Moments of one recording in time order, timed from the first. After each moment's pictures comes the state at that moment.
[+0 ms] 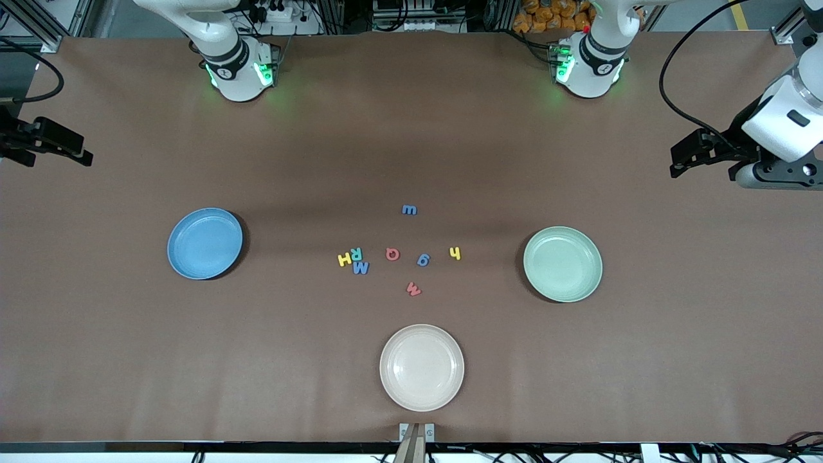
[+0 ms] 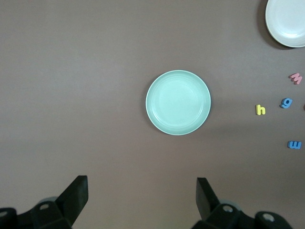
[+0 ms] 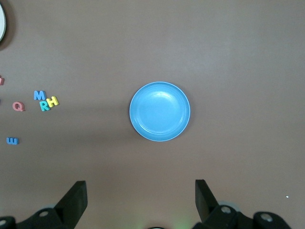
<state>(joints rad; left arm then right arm) 0.01 0.02 -0.14 -1.56 -0.01 1.59 -0.08 0.00 0.05 -0.05 -1.42 0.04 1.41 -0.02</state>
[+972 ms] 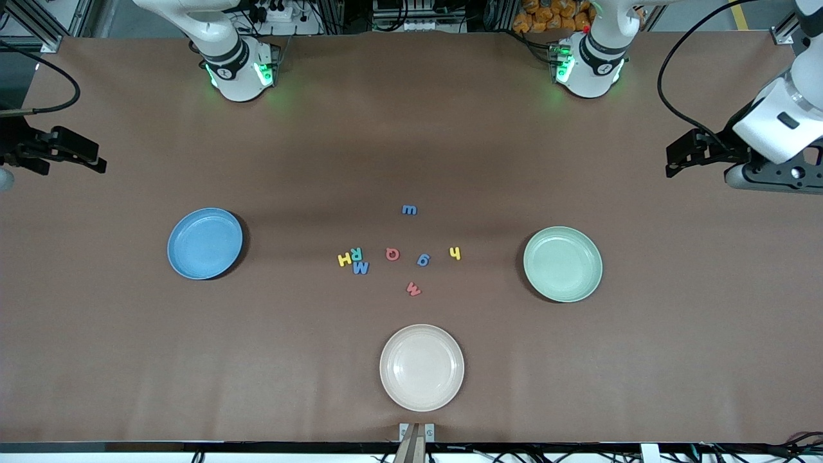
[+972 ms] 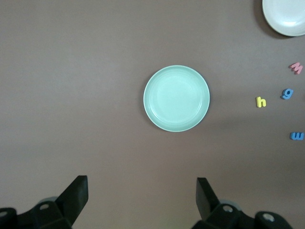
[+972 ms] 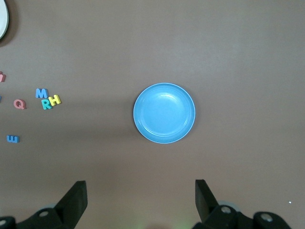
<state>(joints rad) 0.00 0.03 -0.15 -1.58 -0.02 1.59 -0.04 0.02 0.08 -0.04 -1.42 0.04 1.42 -0.02</state>
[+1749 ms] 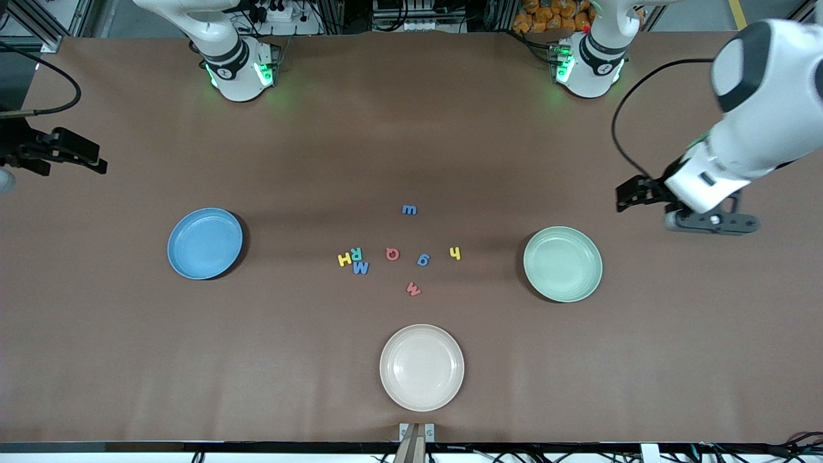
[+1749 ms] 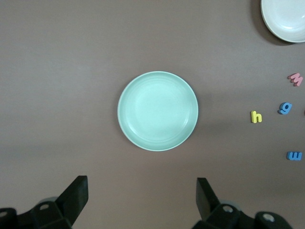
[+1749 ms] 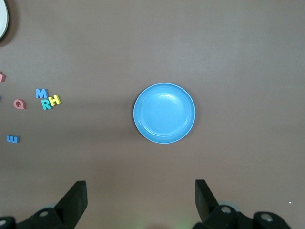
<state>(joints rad) -0.03 0.07 -0.17 -1.81 -0.08 1.89 -0.10 0.02 0.08 -0.04 -1.42 0.04 1.42 -0.02</state>
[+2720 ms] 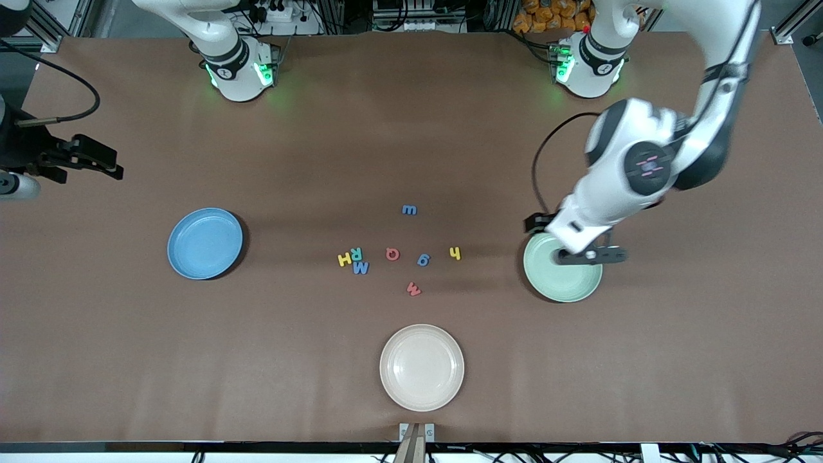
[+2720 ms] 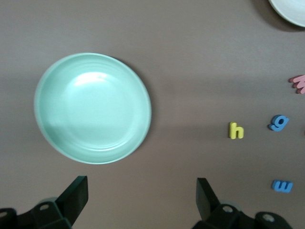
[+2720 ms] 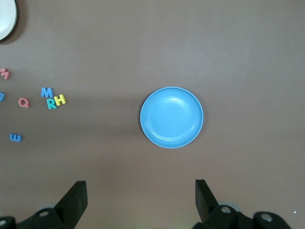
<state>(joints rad) -0.26 0.36 -0.19 -1.73 0.00 2.01 -0.46 0.06 0.10 -0.04 -1.43 0.05 1.45 -0.02</state>
